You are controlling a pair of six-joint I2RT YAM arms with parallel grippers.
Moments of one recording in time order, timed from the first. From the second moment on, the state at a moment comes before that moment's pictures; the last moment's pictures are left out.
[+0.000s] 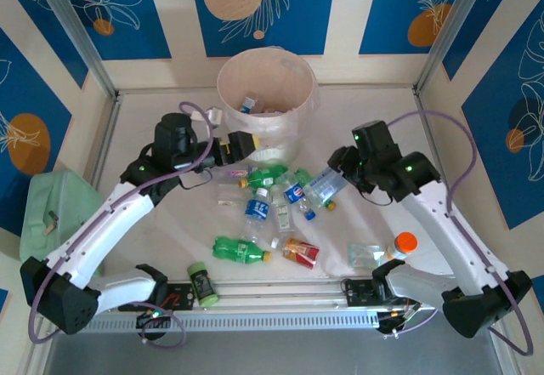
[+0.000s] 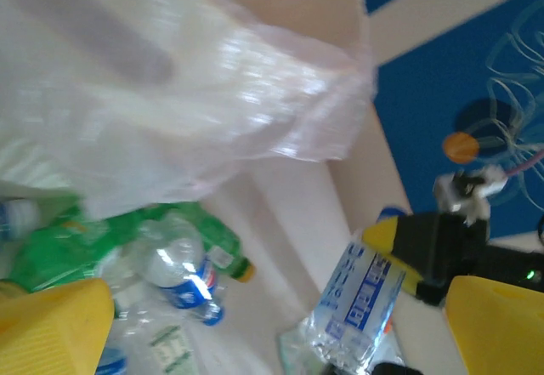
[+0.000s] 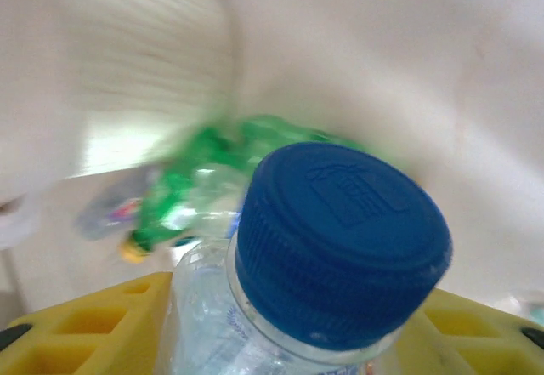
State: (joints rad) left arm -0.55 1.16 1.11 -0.33 0.50 -0.73; right arm 0.48 1.09 1.29 -1.08 0.05 0.99
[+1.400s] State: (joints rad) left arm -0.80 1.26 1.18 -0.22 0.53 -0.58; right arm 0.64 1.35 1.76 -1.09 -0.04 0.84
